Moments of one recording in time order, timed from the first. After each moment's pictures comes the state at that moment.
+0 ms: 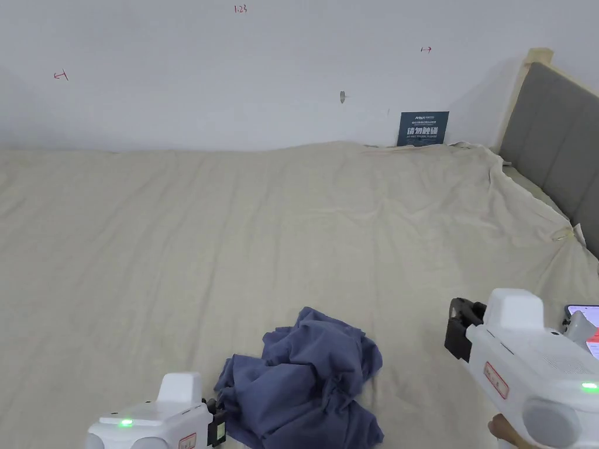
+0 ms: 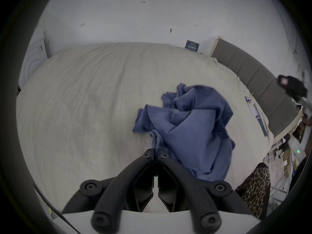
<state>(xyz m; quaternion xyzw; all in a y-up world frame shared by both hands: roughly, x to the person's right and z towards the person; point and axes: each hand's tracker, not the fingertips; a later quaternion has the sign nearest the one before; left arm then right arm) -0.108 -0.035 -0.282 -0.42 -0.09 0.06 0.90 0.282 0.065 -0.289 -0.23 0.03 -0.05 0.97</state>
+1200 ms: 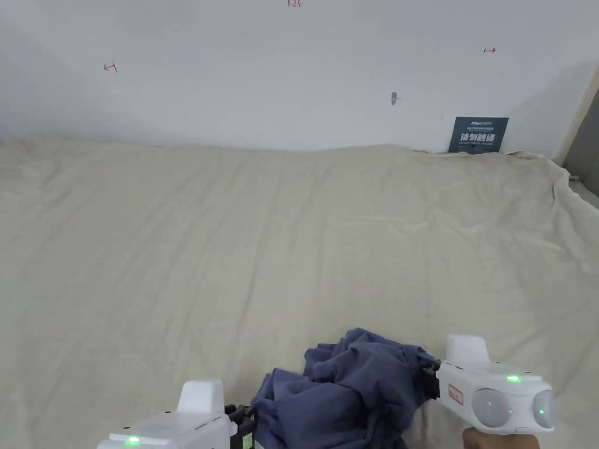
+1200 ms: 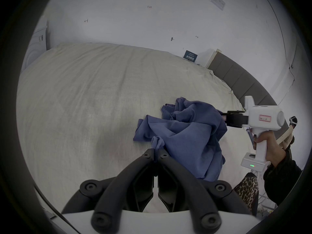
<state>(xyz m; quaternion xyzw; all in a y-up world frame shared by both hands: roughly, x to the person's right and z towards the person) -0.136 -0.032 -0.296 -0.40 -0.11 0.12 0.90 0.235 -0.051 -0.399 -0.39 0.07 -0.01 0.92</state>
